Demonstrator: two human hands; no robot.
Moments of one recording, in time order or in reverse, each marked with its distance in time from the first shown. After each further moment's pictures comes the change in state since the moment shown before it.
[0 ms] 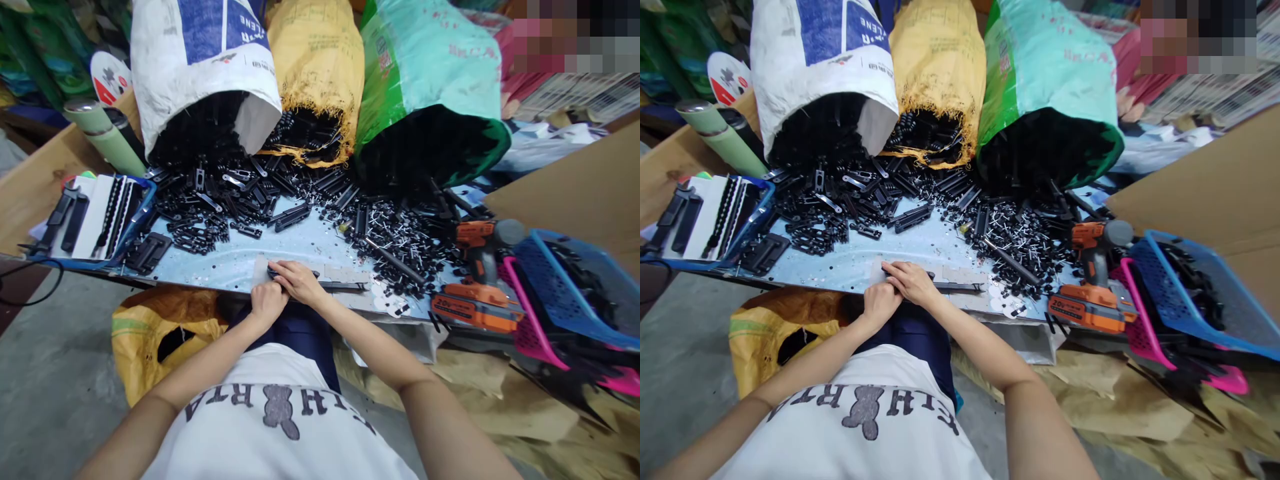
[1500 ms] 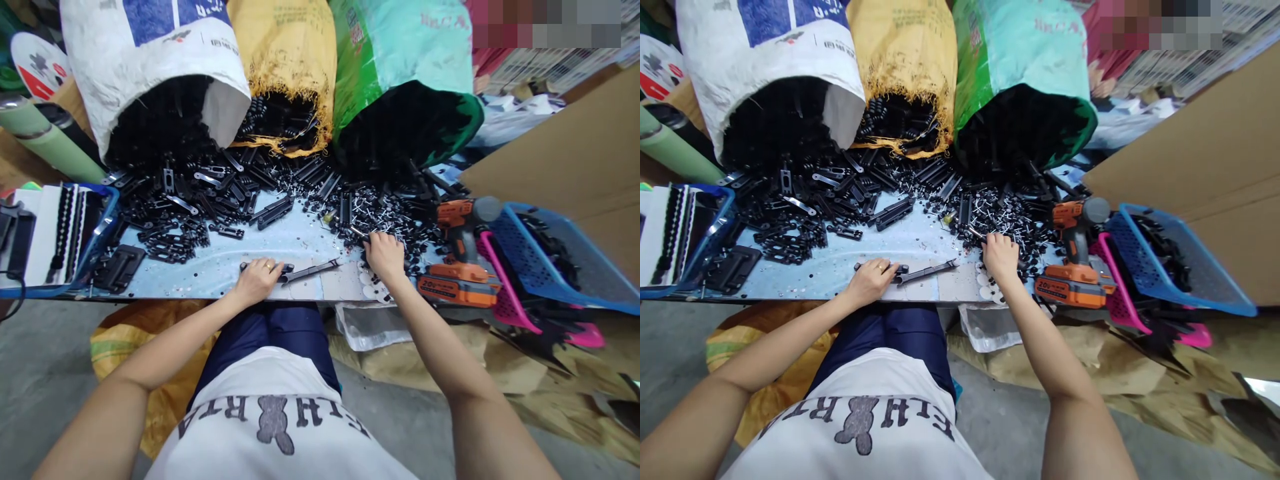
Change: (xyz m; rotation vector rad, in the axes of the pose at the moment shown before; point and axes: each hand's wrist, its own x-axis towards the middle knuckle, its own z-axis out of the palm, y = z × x) left_hand 0.057 -0.027 0.001 0.213 0.275 0.797; right_hand -0.101 0.126 -0.109 -0.787 -0.041 0.814
